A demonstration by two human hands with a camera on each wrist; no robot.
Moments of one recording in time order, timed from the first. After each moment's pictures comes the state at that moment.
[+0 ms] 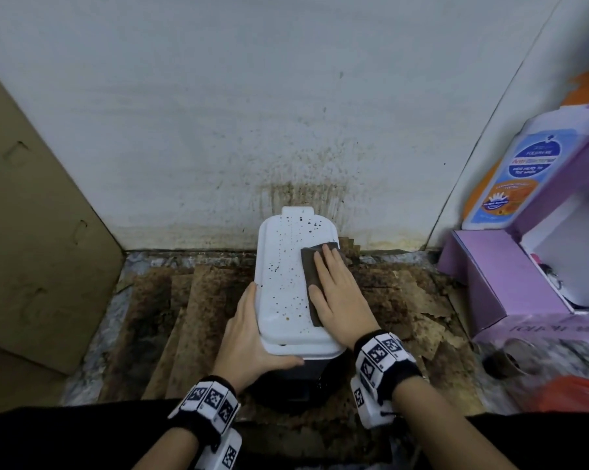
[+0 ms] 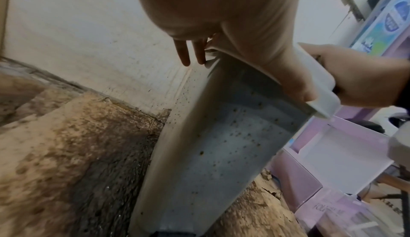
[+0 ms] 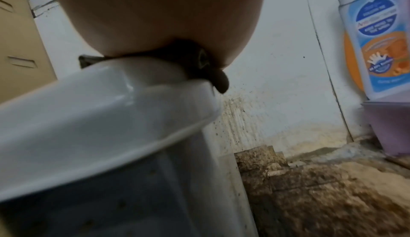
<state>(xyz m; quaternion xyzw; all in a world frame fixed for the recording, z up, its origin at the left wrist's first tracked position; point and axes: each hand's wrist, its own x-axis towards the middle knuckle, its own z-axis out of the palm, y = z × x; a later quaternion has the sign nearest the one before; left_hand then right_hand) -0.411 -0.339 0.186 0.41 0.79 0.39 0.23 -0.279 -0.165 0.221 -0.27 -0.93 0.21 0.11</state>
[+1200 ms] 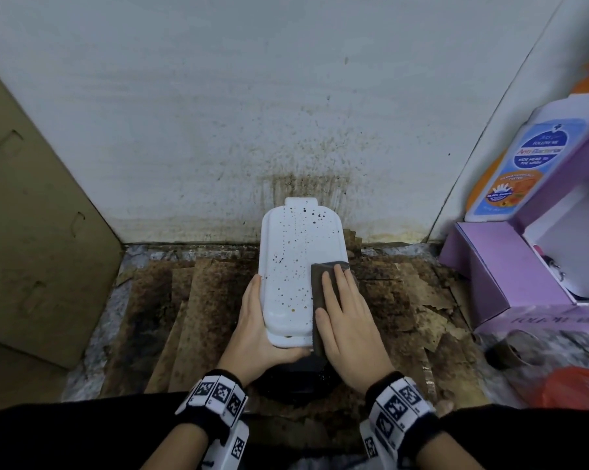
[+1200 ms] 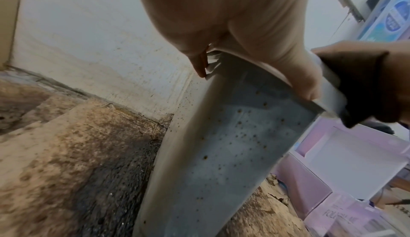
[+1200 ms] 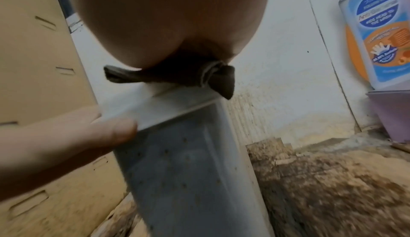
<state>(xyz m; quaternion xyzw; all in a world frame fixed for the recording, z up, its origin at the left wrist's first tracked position) -0.408 -0.337 0.173 0.41 0.74 0.47 0.26 -0.246 -0.219 0.212 -0.30 -0.93 0.15 0.12</state>
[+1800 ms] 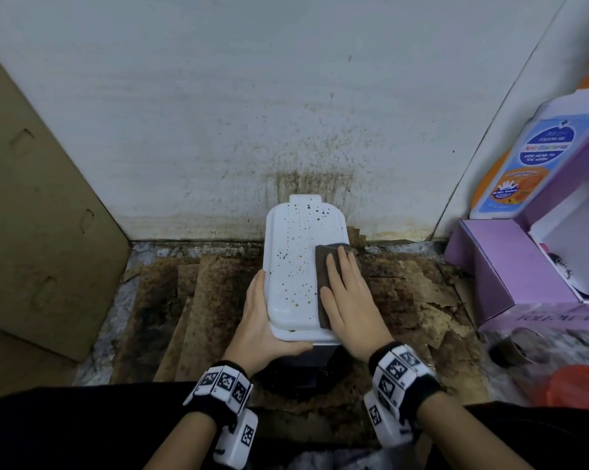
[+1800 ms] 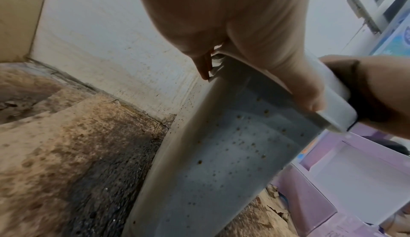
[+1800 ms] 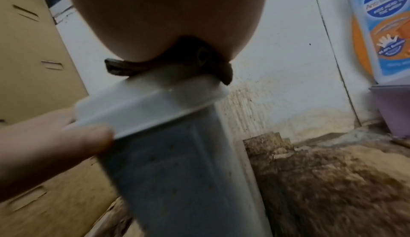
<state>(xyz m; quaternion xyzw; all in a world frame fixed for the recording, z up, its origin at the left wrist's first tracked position) -0.407 -0.338 0.179 0.41 0.74 0.46 0.27 -0.258 -0.194 0.217 -0.28 -0.93 0.22 0.10</state>
